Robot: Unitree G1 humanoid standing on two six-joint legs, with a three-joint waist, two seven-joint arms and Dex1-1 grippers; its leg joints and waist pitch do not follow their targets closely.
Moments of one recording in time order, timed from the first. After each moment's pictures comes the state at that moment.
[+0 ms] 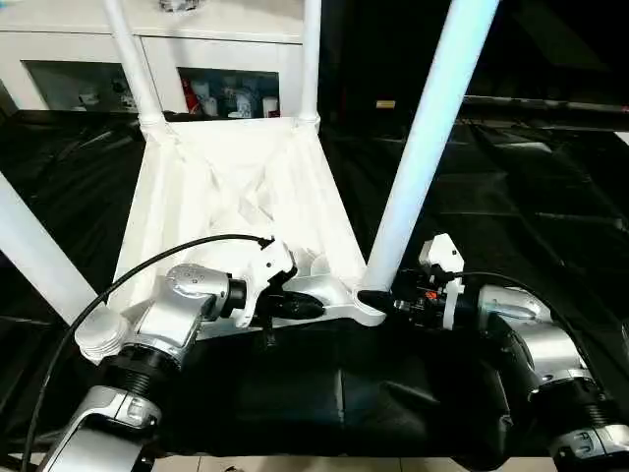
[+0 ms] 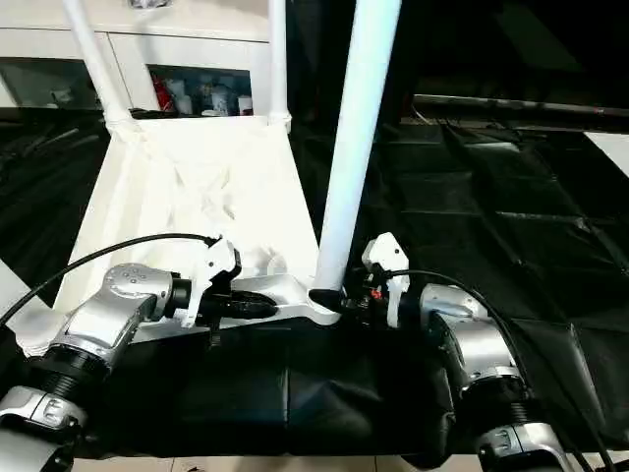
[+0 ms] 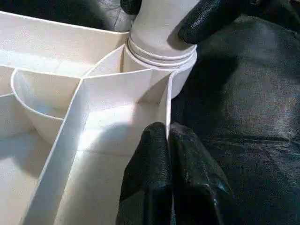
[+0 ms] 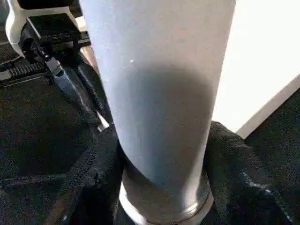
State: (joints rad) left arm -0.53 0.31 -0.21 0.50 -0.03 0.23 -1.22; right arm -0.40 -0.37 0.12 0.46 0.24 0.10 1.07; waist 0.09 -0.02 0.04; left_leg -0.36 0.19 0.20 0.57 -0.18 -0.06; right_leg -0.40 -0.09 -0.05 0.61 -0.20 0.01
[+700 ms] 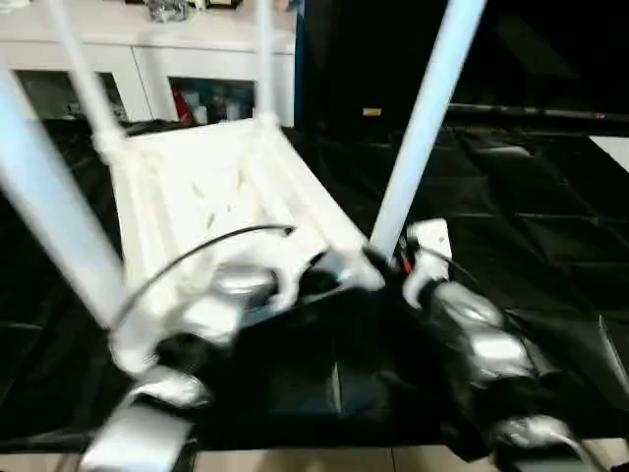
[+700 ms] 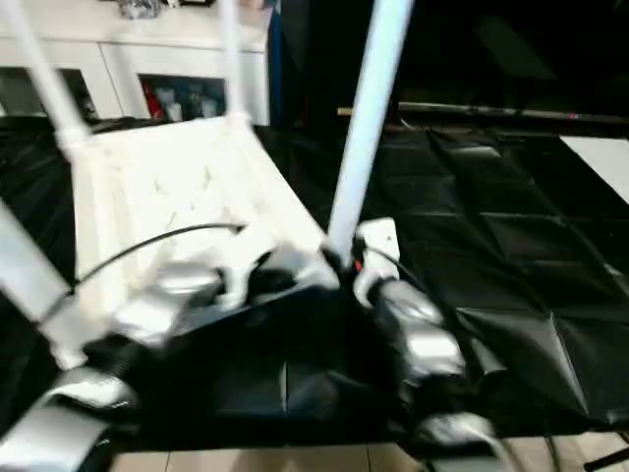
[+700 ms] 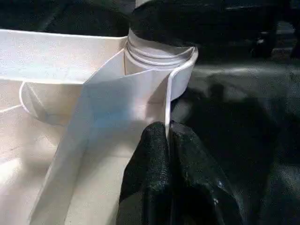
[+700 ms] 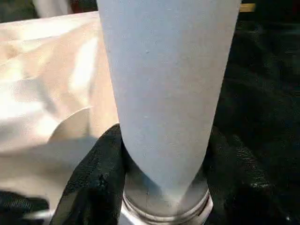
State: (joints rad) left arm -0.66 0.08 -0.20 0.73 0.07 0.22 -0.74; right arm -0.49 -0.04 -0.03 0.64 0.12 0.08 0.26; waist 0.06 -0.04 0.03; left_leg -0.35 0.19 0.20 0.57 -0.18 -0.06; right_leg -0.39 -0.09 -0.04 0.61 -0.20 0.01
